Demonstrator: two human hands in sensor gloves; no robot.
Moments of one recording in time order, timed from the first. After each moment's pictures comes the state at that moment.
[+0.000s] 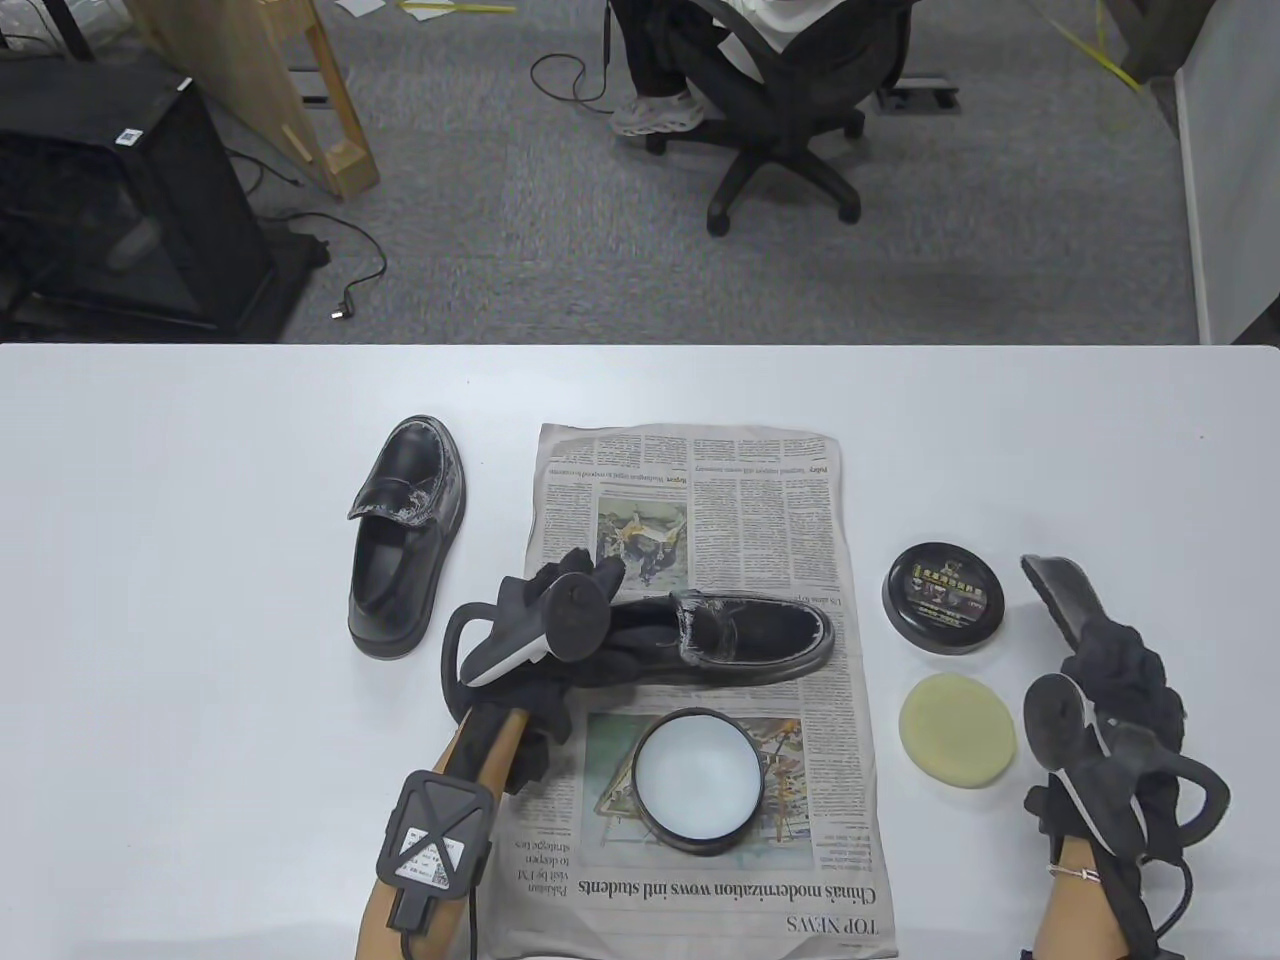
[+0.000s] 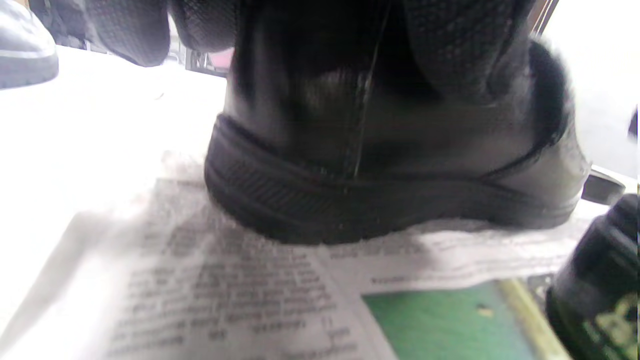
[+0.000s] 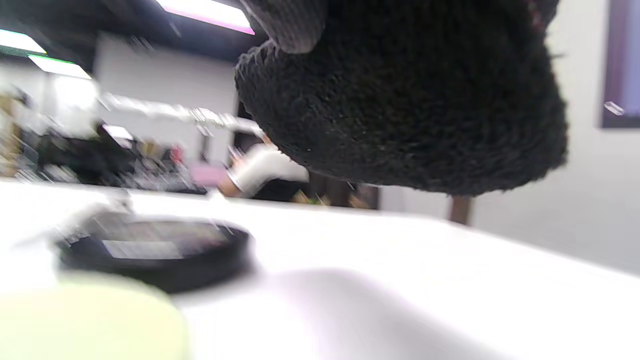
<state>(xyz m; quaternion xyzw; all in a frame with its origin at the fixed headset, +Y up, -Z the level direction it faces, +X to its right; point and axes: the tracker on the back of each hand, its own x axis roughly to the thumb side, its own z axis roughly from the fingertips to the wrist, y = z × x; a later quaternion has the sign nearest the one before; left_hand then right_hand) -0.114 -0.728 -0.310 -0.11 -0.15 0.09 0.98 0.336 -0.710 -0.216 0.26 0.10 -0.96 0.10</state>
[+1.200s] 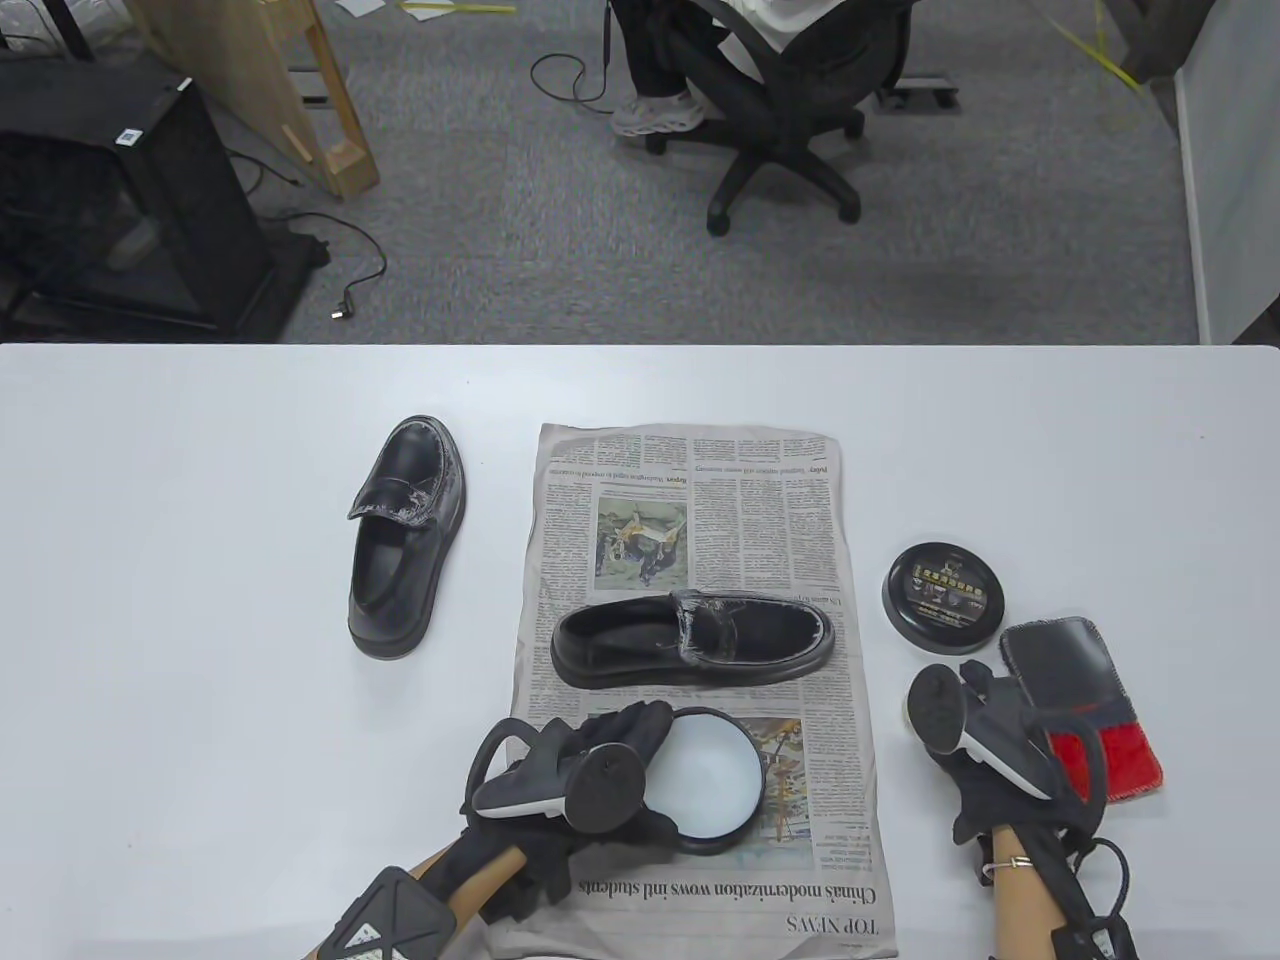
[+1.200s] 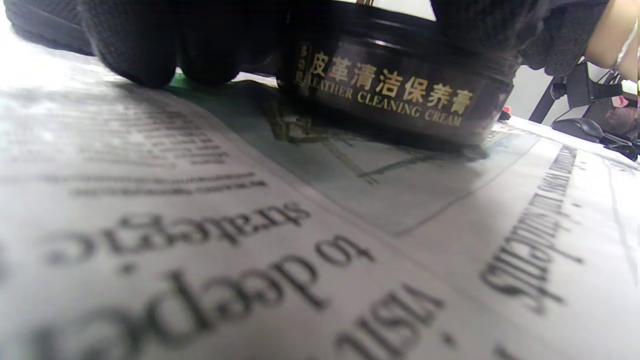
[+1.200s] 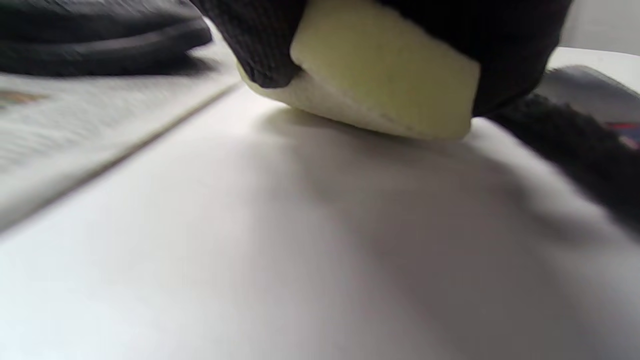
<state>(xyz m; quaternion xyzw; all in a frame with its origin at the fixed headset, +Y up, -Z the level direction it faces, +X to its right) -0.082 -0.764 -0.212 -0.16 -0.35 0.06 0.92 0.258 -0.739 -0.235 0.02 -0.11 -0.99 0.05</state>
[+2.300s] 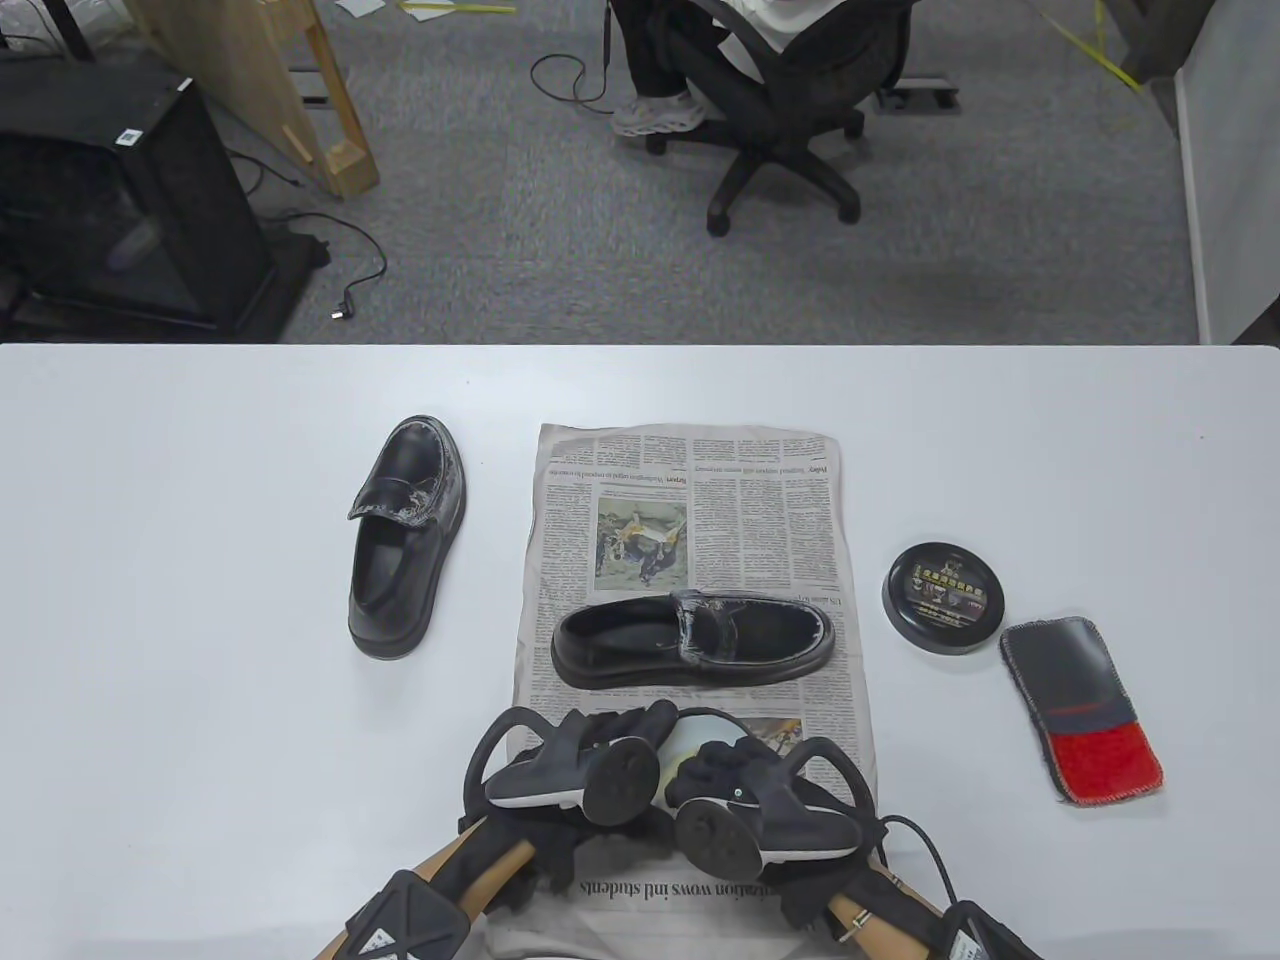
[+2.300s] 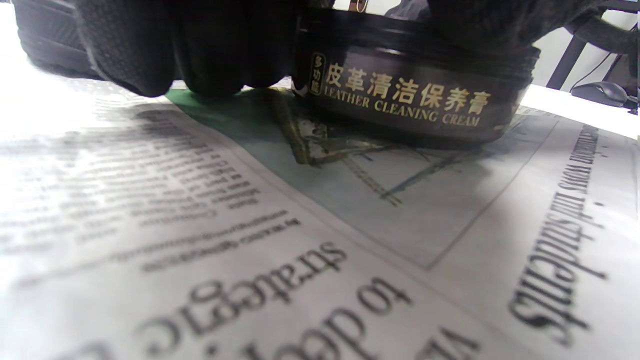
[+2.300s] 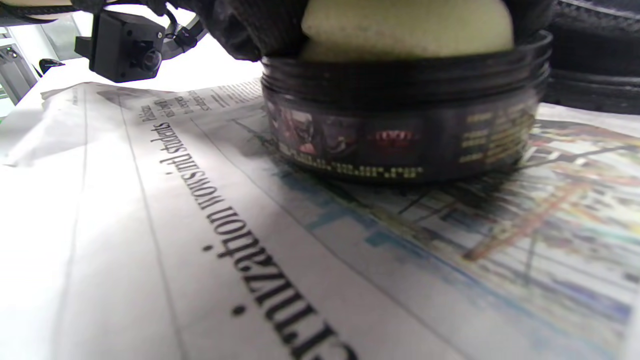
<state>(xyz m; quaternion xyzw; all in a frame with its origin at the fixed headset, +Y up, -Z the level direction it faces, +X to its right) -0.076 -0.759 -0.214 -0.17 -0.35 0.01 0.92 0.075 -0.736 -0.177 -0.37 -0.10 -0.92 0.03</state>
